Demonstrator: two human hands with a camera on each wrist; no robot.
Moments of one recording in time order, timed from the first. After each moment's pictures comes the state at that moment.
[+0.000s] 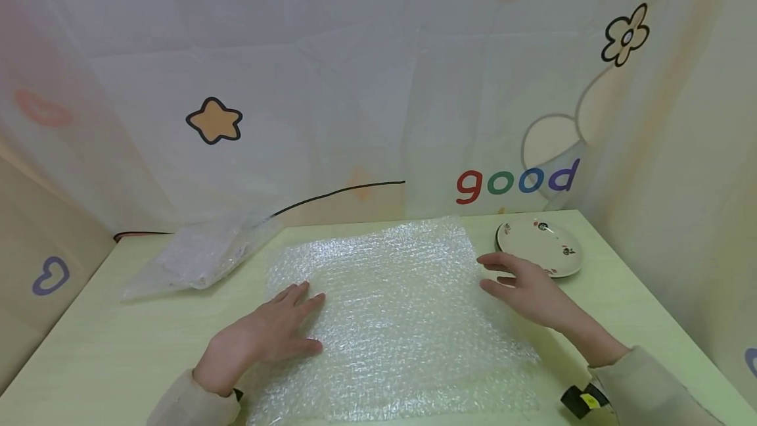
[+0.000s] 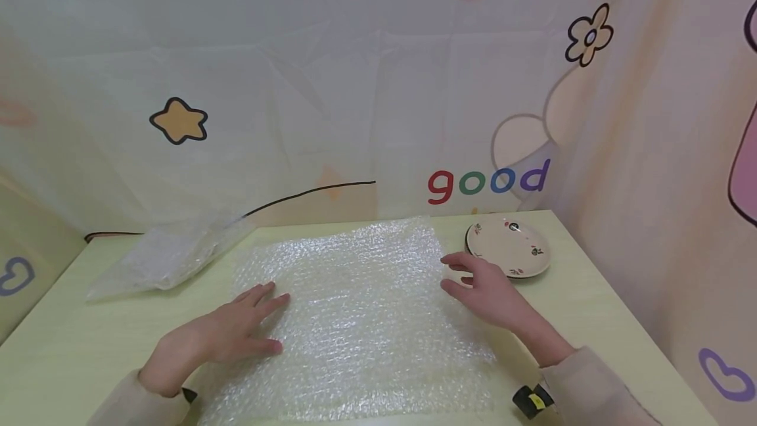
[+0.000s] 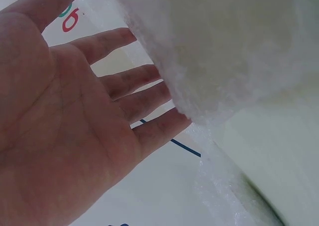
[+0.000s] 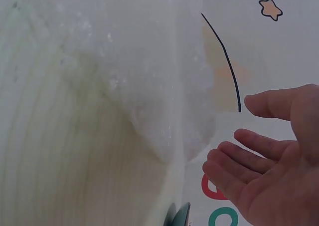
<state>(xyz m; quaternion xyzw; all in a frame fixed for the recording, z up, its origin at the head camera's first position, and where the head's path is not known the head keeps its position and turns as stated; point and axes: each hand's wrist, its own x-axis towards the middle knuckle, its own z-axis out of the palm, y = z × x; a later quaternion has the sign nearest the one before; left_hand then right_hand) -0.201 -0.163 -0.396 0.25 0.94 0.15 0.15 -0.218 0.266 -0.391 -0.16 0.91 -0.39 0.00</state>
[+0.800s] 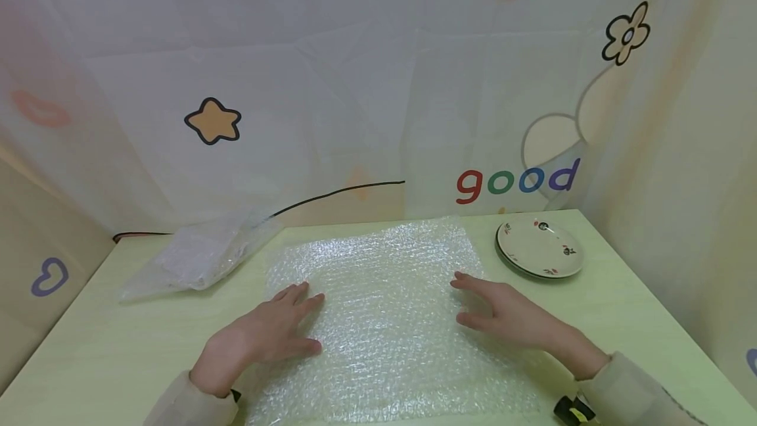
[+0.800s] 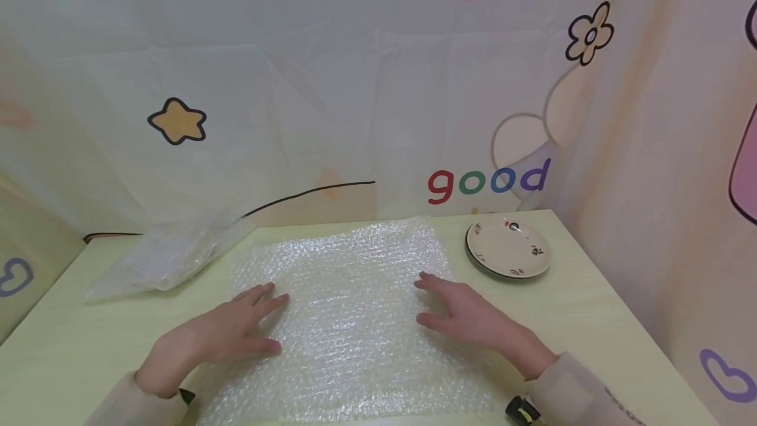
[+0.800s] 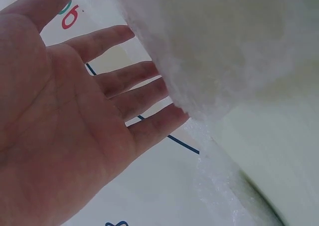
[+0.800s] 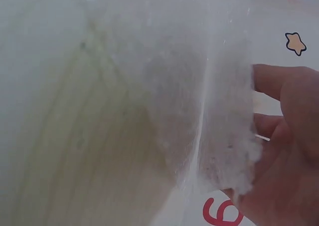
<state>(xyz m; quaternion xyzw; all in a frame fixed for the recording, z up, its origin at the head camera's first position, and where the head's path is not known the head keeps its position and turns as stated) -0.203 -0.165 -0.396 0.25 0.94 0.15 0.15 -0.210 0.243 -0.403 -0.25 0.91 -0.31 0.09</state>
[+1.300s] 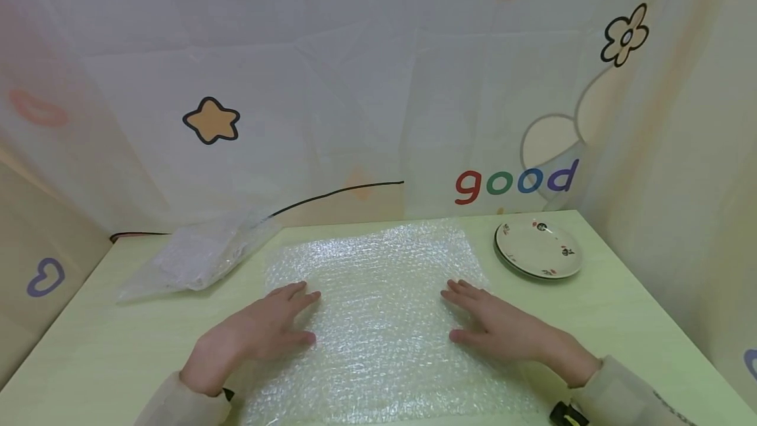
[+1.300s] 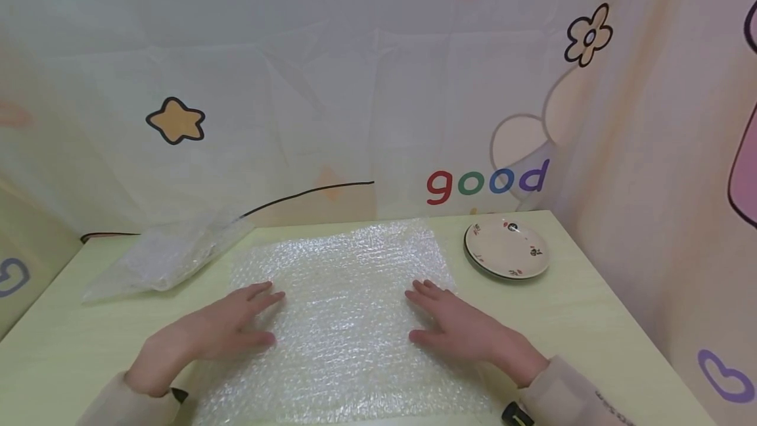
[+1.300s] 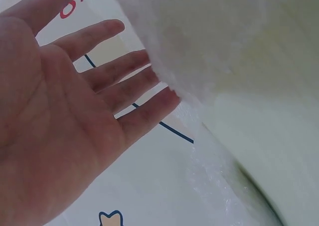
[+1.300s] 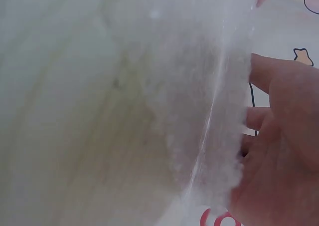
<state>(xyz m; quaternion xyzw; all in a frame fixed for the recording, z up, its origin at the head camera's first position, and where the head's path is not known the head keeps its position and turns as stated) -0.207 -0.173 -0.394 0.26 0.94 0.19 0.13 -0.205 0.238 -0.412 -0.28 0.92 -0.25 0.13</state>
